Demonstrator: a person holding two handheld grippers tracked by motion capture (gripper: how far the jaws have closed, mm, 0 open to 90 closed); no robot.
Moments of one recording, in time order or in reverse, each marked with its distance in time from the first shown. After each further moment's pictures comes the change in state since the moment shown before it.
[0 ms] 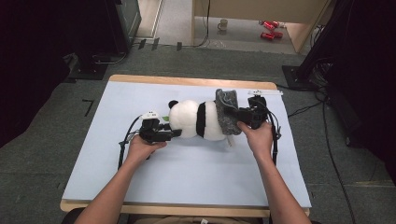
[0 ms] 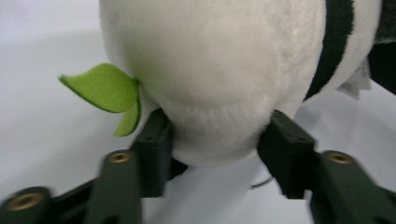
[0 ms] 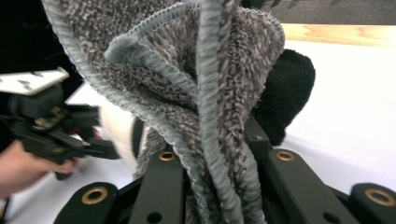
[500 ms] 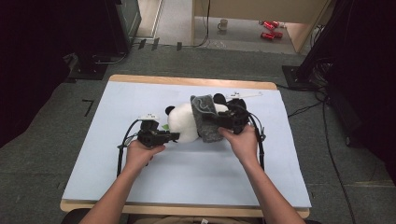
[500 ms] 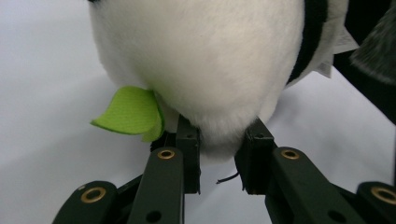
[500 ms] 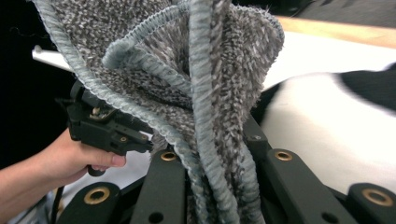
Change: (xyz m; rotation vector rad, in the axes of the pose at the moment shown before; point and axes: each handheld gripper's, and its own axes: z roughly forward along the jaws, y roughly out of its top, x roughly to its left) left arm -0.027 0.000 -0.024 0.066 -0.040 -0.116; right arm 0.072 -0.003 0.022 0.071 0.137 -0.121
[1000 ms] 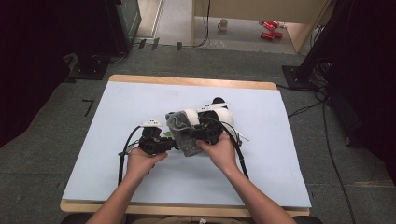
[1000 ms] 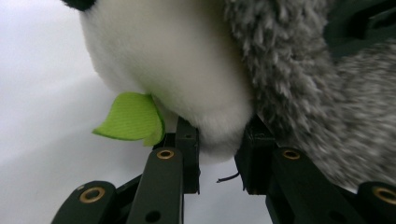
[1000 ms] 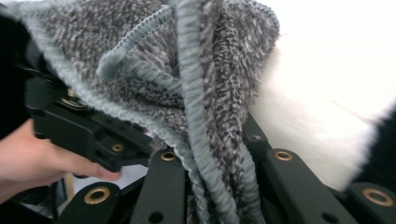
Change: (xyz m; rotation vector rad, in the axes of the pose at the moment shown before) left arm -0.021 -0.010 -0.001 0.017 0.031 -0.004; right arm 0.026 -0.023 0.063 0.128 0.047 -0.072
